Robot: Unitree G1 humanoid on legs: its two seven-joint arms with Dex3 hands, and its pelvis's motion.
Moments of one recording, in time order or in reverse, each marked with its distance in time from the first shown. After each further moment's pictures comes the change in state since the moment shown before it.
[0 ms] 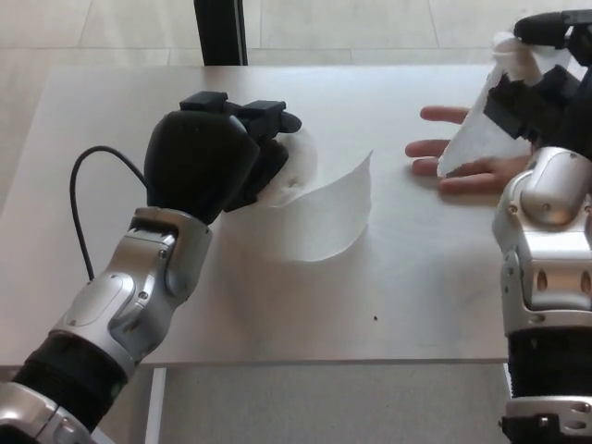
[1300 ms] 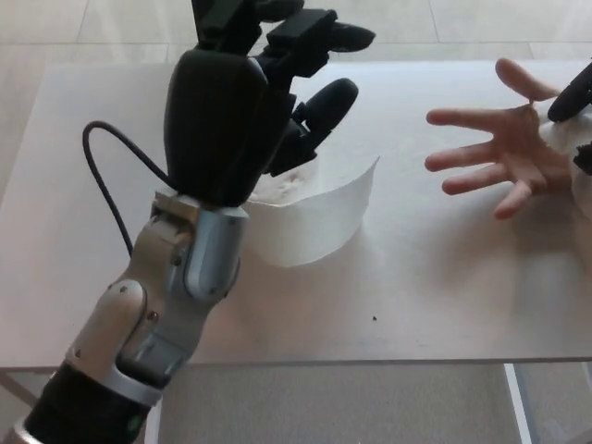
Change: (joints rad) left_arm 0.123 -0.119 0.110 -0.568 -0.013 -0.023 0.010; right_arm -0.082 -0.652 0.446 0.622 -0.068 -0.322 0.327
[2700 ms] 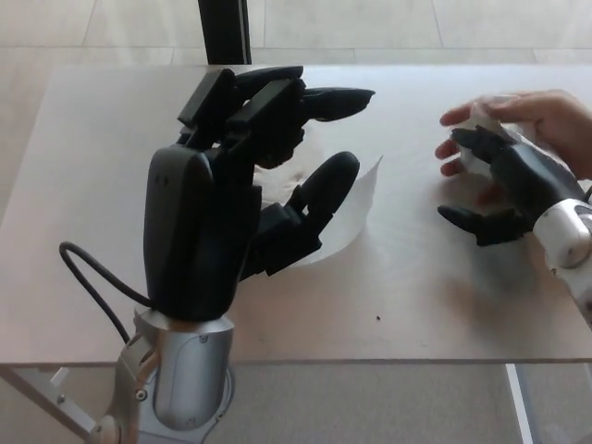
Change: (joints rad) left_arm 0.368 -0.125 0.049 -0.340 -0.068 -0.026 -0.101; right_arm -0.028 0.152 0.179 0.101 -0.134 0.128 0.150
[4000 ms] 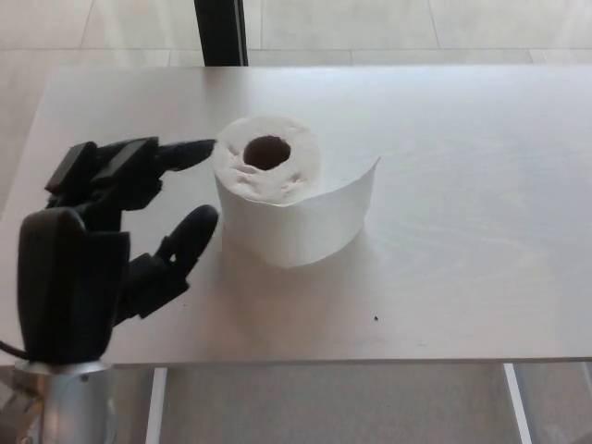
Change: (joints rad) left_arm 0.232 0.165 0.285 0.040 -0.074 -0.049 -0.001; right_arm 0.652 -0.212 -0.621 -0.949 0.179 0.153 0.258
